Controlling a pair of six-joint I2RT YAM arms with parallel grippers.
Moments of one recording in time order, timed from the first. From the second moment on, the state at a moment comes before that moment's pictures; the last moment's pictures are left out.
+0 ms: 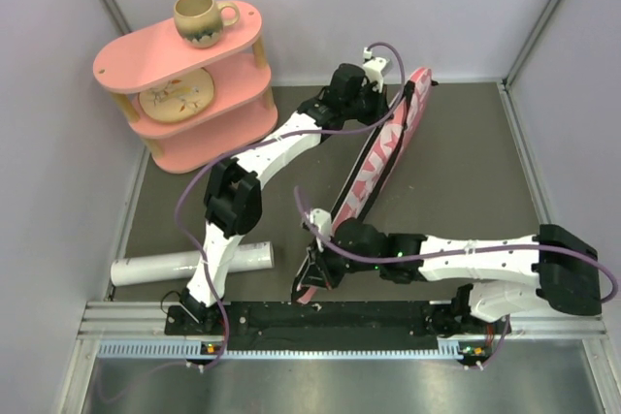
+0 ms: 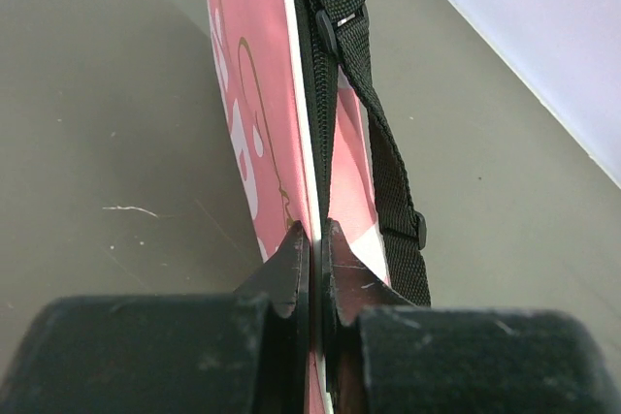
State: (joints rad) left arm -0.69 2.22 2.08 -0.23 0.29 -0.27; right arm 1.27 1.26 0.73 0.02 -0.18 0.54
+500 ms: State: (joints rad) left arm -0.69 2.24 2.13 -0.32 0.21 -0.16; right arm 1.39 1.42 0.74 0.05 -0.11 0.50
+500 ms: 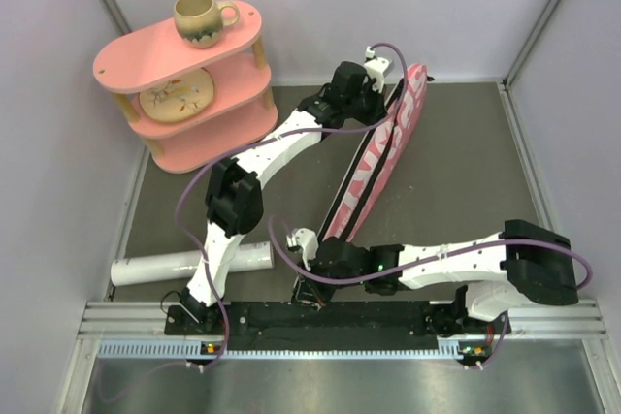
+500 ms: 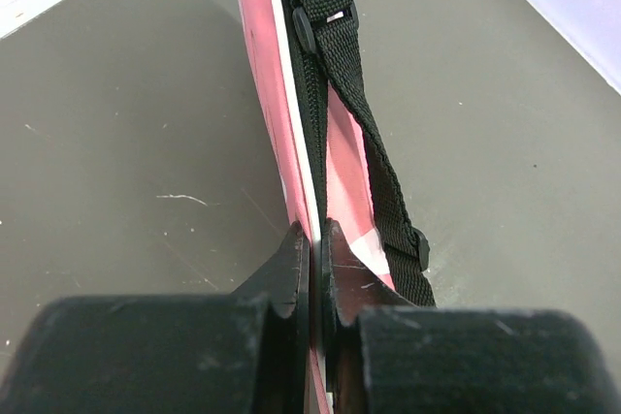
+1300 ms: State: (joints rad) left arm -0.71 2.16 2.10 -0.43 -0.12 0.11; right arm 1.37 0.84 0.78 -0.34 0.42 0.57
